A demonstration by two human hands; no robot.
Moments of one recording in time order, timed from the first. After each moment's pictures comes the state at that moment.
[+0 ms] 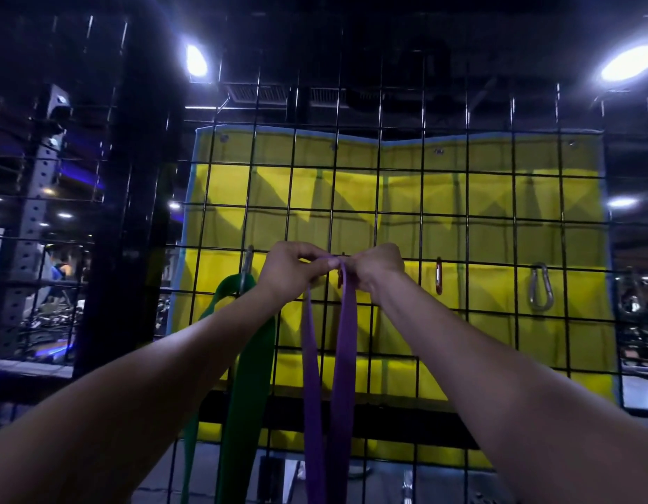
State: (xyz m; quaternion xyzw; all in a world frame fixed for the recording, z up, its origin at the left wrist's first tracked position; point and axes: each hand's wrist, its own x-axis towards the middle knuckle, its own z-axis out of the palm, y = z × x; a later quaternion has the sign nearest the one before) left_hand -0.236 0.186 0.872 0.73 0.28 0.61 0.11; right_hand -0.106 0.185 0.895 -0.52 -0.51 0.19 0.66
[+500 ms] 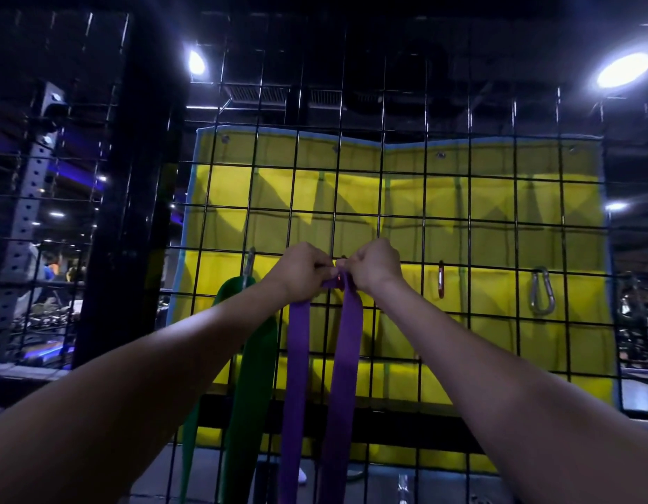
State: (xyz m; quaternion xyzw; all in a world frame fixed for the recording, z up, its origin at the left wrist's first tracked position) left_hand -0.235 0.190 0.883 0.81 0.36 0.46 -0.06; right_hand -0.107 0.180 0.896 -0.55 -0.60 0.00 0.58
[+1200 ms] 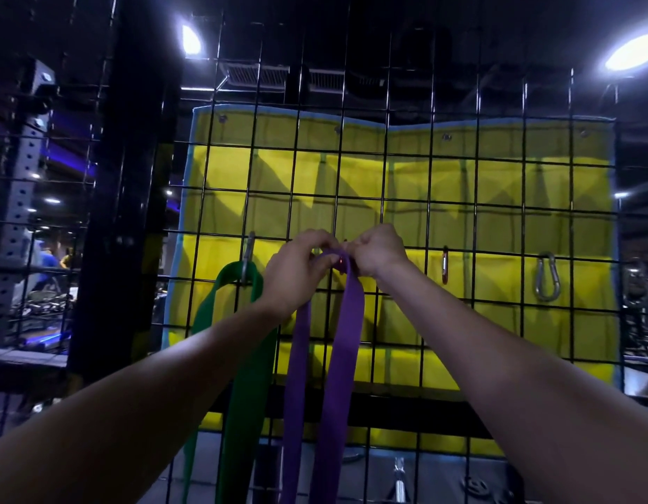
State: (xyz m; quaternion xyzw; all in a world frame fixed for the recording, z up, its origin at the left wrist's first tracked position) left_hand -0.233 0.197 0.853 0.76 0.27 0.59 -0.10; right_hand -0.107 0.180 0.895 -0.53 -0.62 0.03 0.58
